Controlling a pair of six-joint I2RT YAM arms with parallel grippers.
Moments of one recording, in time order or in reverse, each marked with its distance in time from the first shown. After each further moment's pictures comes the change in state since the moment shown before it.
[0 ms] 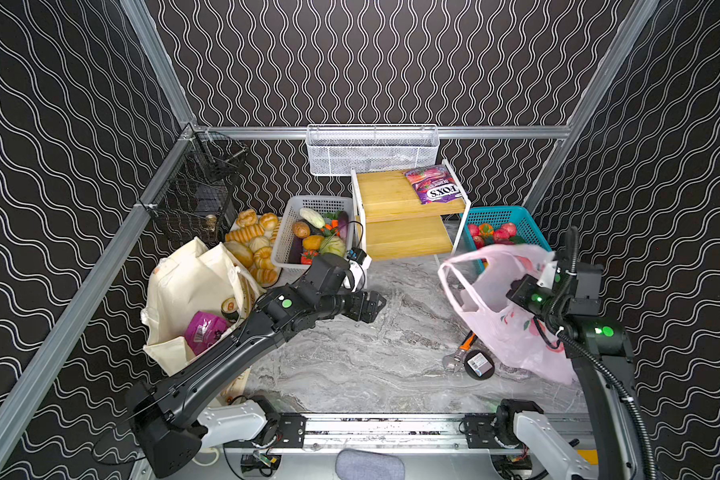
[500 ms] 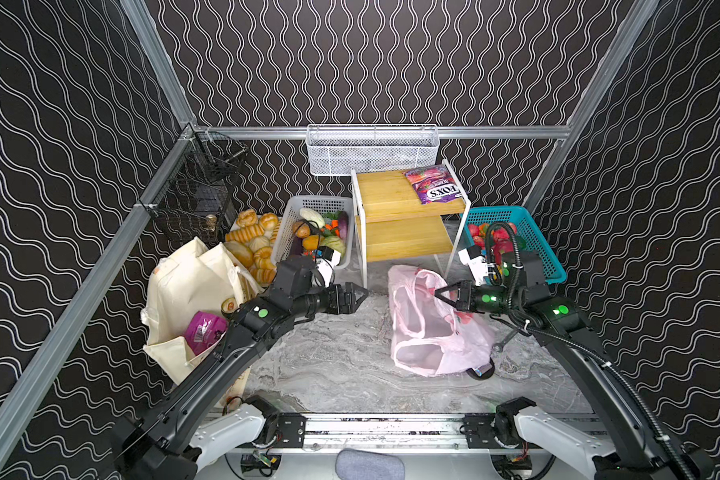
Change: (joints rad) left arm 0.190 -0.172 -0.204 0.150 0.243 -0.157; right arm 0.344 0.143 -0.044 0.222 -0.501 0.049
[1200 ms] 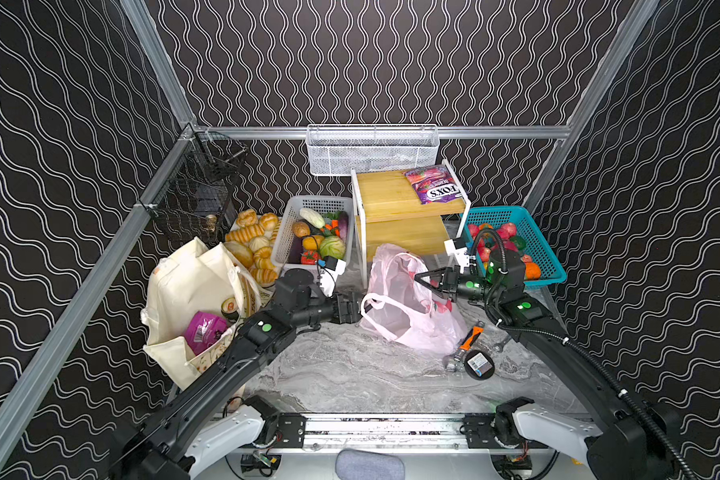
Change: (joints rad) left arm -0.050 0.001 -0.134 0.264 0.141 -0.130; right arm 0.007 0.109 -0.207 0.674 -0.205 0.454
